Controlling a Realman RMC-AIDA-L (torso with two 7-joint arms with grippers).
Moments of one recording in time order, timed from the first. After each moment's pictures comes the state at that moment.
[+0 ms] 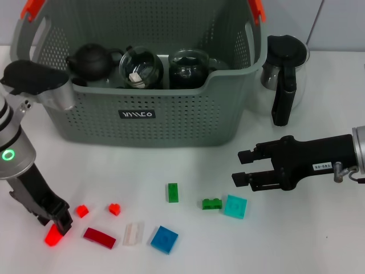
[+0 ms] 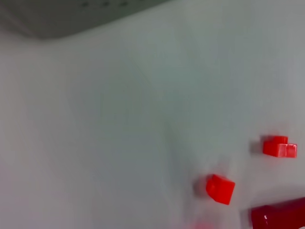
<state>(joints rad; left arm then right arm) -0.66 -2.08 1.23 1.14 2.86 1.83 -2.72 0.63 2.05 -0.94 -0.66 -2.05 -1.55 1.59</state>
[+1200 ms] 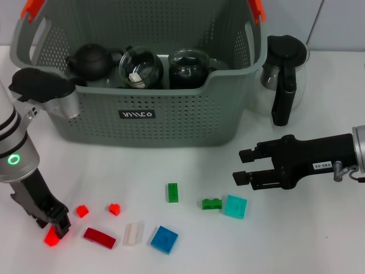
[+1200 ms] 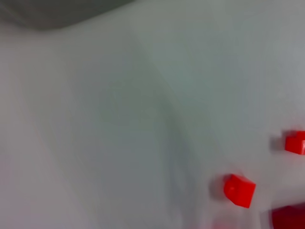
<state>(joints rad) -0.68 -2.07 1.27 1.03 2.86 1.76 -2.71 0.63 2.04 -0.94 -0.66 -2.05 -1.54 1.59</state>
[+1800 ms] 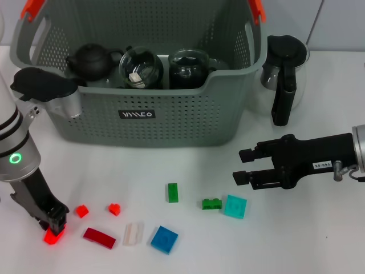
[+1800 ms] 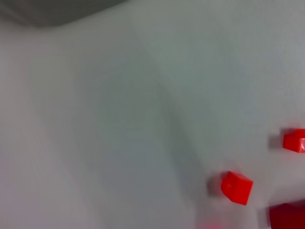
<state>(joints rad) -0.69 -2.07 1.28 1.03 2.86 1.77 -2.73 0.63 2.04 -0.94 -0.66 -2.05 -1.54 1.59</state>
